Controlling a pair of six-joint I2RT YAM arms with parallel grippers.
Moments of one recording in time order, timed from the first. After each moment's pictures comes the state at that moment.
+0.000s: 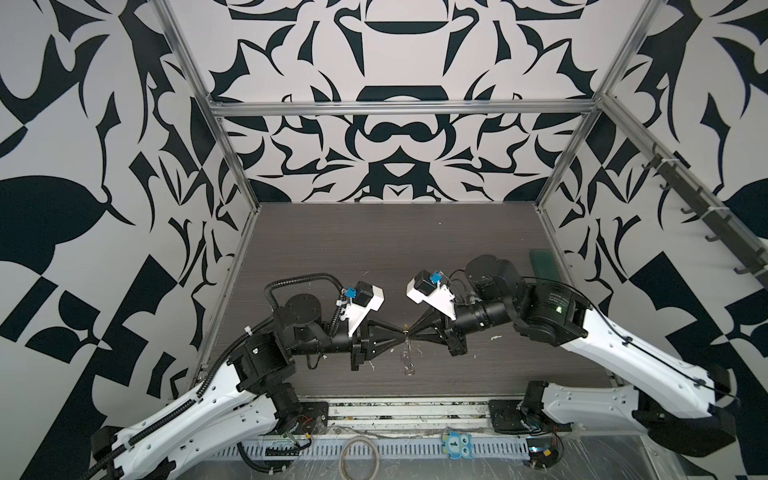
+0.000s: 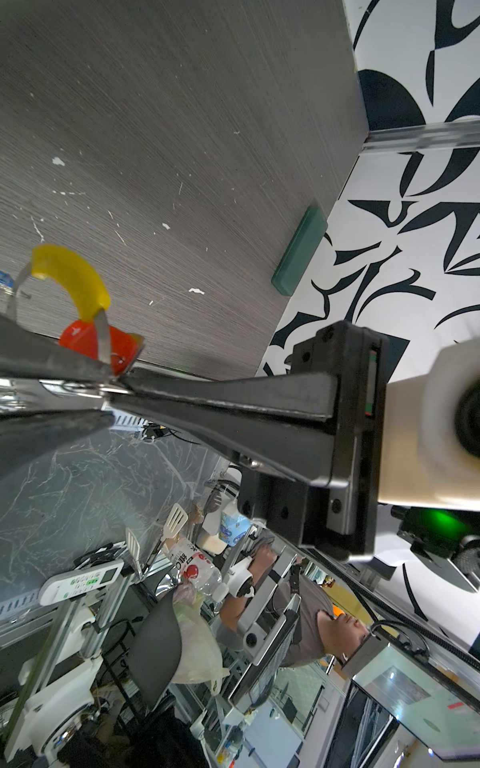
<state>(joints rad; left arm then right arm) -0.98 0.68 0.77 -0.24 0.56 -0.31 1.01 1.12 1.31 -0.81 -0.57 0.08</state>
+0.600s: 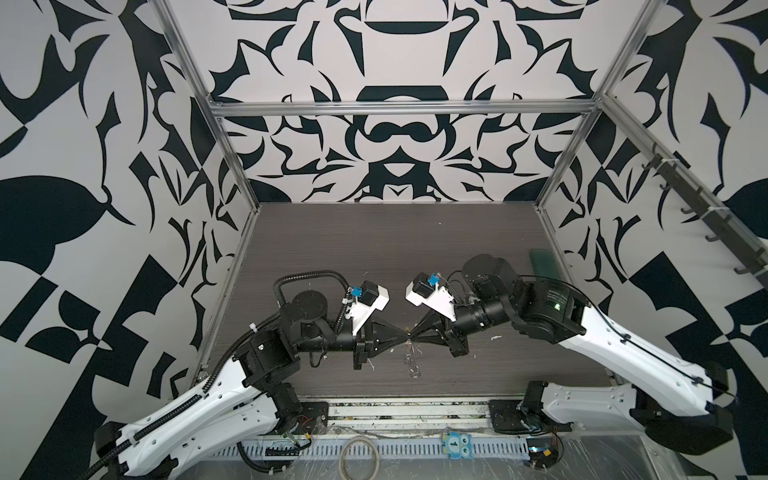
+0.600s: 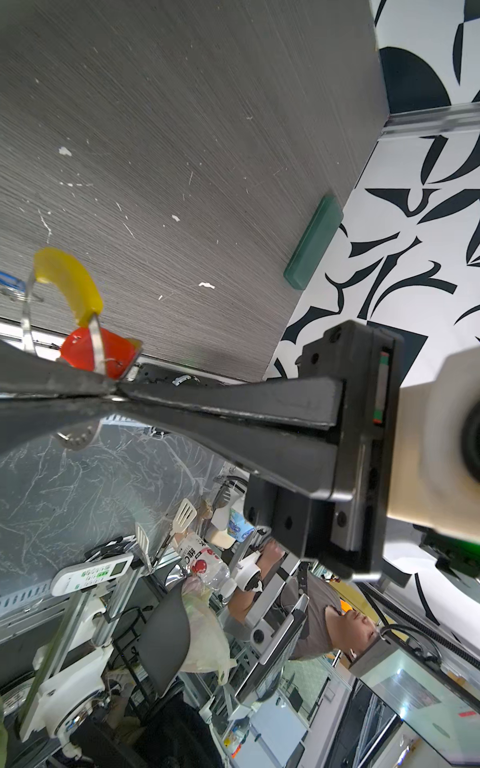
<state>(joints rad) -0.98 0.72 0.78 -0.24 0.59 -0.32 1.01 1.14 1.34 -0.88 -0.57 0.04</state>
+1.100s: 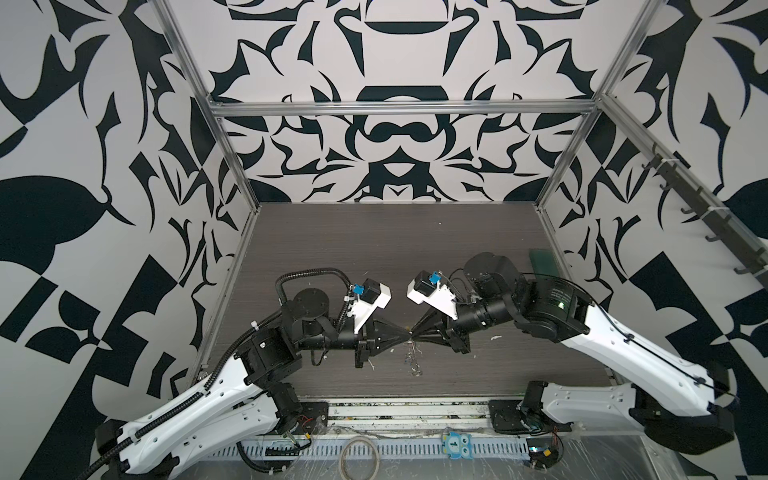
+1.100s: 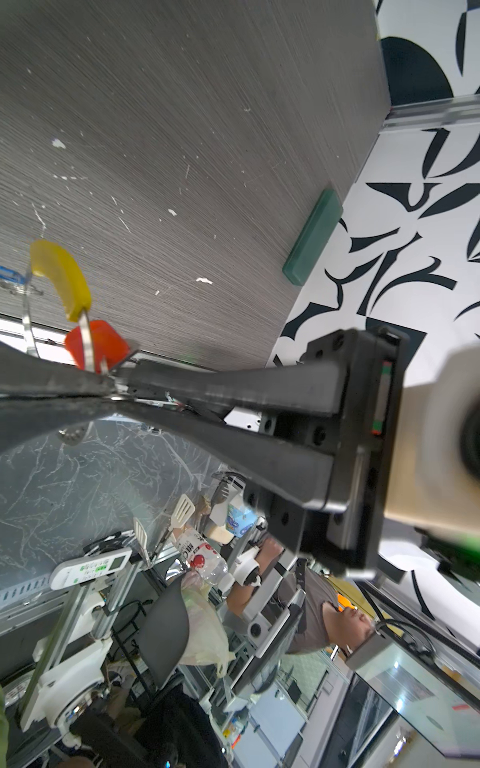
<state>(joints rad) -0.98 0.73 0.79 -0.22 0.59 -0.34 1.00 1.12 1.36 -0.89 -0.52 0.03</state>
